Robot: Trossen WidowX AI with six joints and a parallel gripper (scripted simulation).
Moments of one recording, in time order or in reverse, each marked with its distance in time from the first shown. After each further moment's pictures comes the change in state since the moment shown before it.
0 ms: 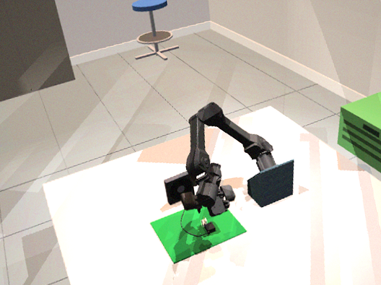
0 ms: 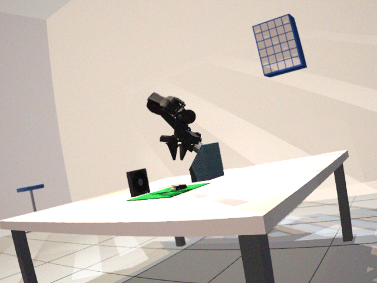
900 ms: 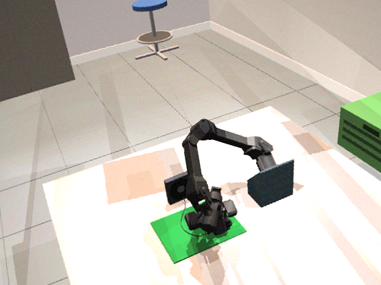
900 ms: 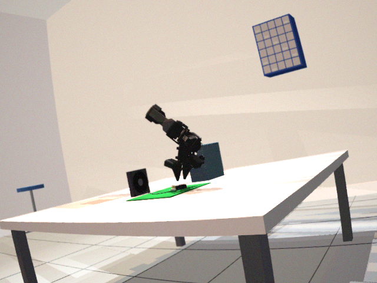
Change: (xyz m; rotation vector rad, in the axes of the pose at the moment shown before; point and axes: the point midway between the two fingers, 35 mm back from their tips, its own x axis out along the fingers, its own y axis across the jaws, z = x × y) arm 0.090 0.026 0.006 -0.065 0.150 0.121
